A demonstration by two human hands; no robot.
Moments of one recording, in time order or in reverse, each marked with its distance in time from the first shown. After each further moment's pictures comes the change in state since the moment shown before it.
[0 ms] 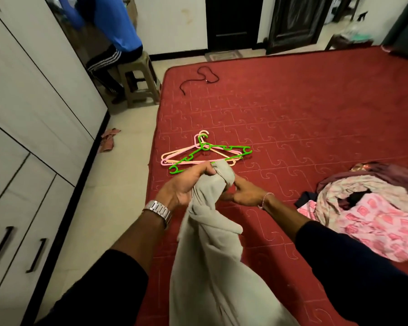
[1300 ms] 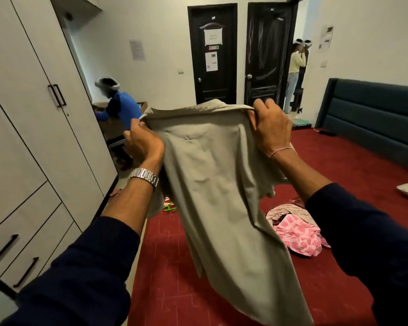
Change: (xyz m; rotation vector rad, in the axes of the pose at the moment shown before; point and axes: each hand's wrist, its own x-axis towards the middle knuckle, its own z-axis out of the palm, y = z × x) left_hand -0.302 0.075 0.252 0.542 1.548 0.988; right_hand -0.362 -0.301 -0.161 -0.915 1.330 -0.399
